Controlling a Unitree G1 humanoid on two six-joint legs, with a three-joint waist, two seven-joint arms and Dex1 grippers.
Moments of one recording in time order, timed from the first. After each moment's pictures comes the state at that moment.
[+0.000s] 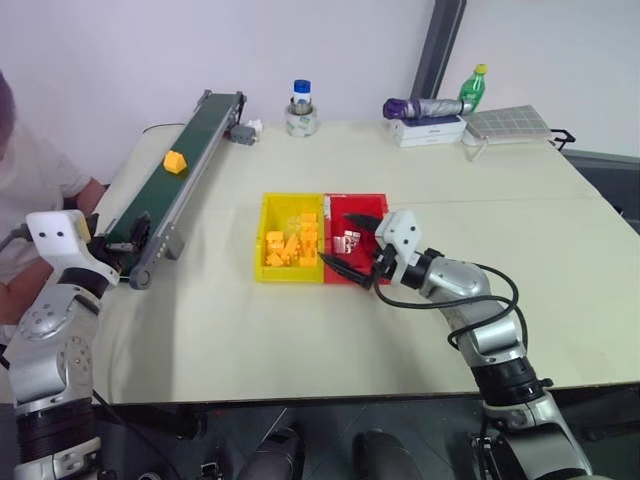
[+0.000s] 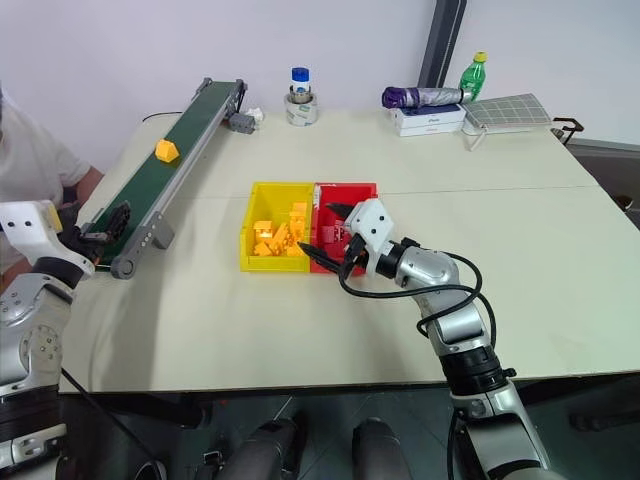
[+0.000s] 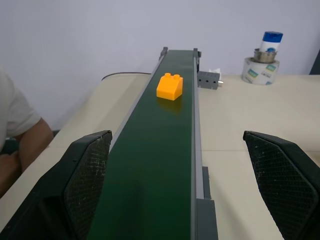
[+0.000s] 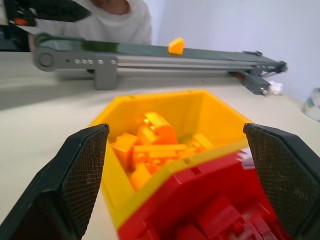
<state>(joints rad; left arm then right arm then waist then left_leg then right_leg) -0.26 0.52 0.49 -0.06 -0.44 0.34 -0.27 -0.49 -0.35 0.12 -0.06 0.25 0.17 0.79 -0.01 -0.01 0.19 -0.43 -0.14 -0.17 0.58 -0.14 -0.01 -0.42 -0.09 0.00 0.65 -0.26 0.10</state>
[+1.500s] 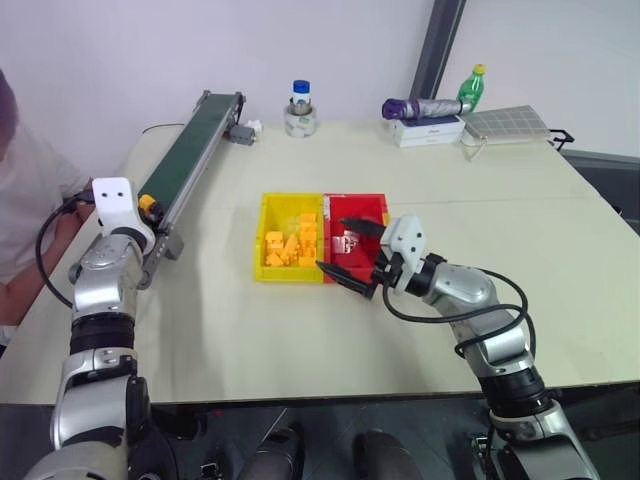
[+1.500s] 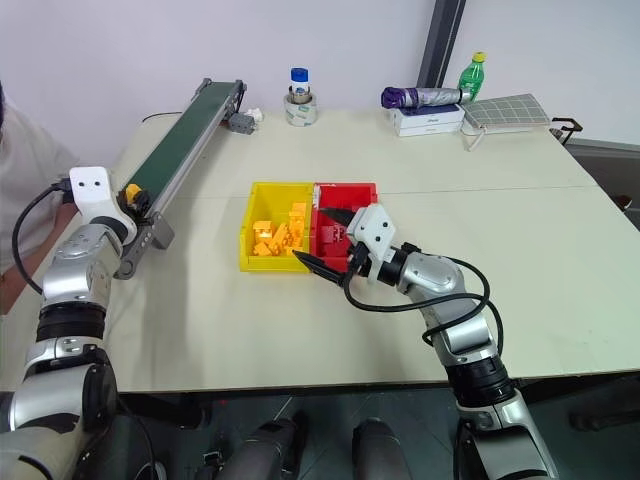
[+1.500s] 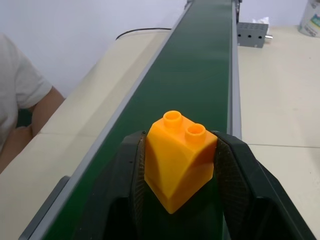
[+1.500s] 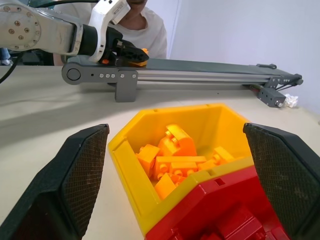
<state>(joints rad) -0.69 0.52 0.31 0.53 -0.21 0.30 -0.13 -0.45 -0.38 0.13 -0.13 0.29 0.17 0.79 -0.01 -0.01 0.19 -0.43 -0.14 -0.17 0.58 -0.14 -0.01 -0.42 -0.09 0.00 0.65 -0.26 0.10</state>
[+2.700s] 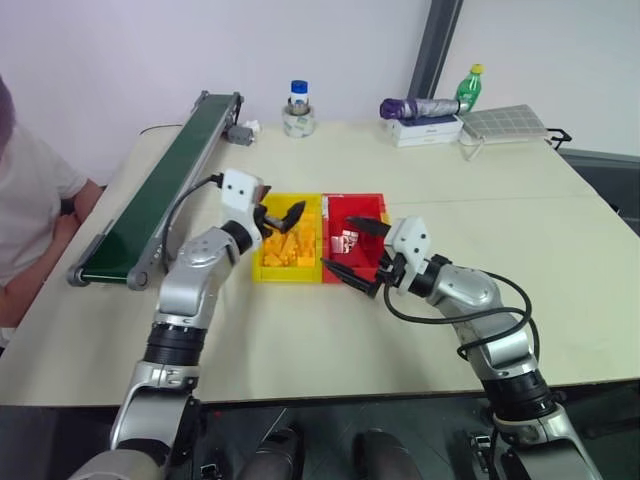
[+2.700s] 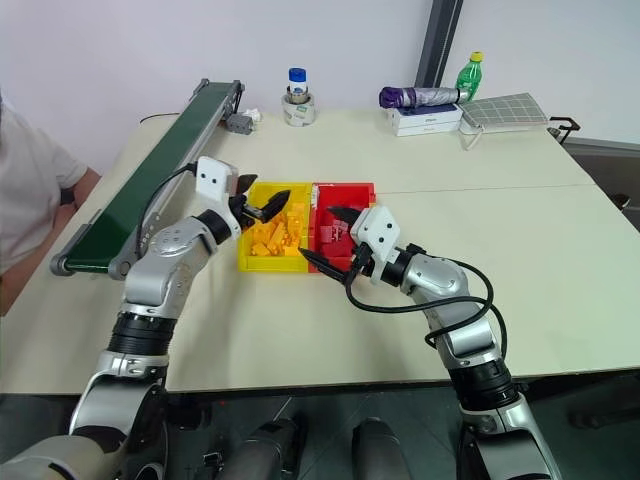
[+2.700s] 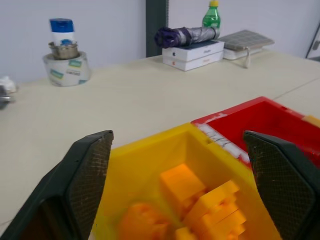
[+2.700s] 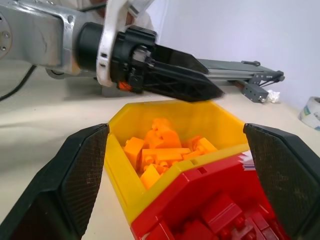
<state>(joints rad) -0.64 0.34 0.06 0.11 -0.30 0.38 -0.45 -0.43 -0.39 0.12 -0.14 0.27 0.16 0.75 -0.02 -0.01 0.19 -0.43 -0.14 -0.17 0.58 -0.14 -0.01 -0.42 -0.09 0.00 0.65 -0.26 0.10</state>
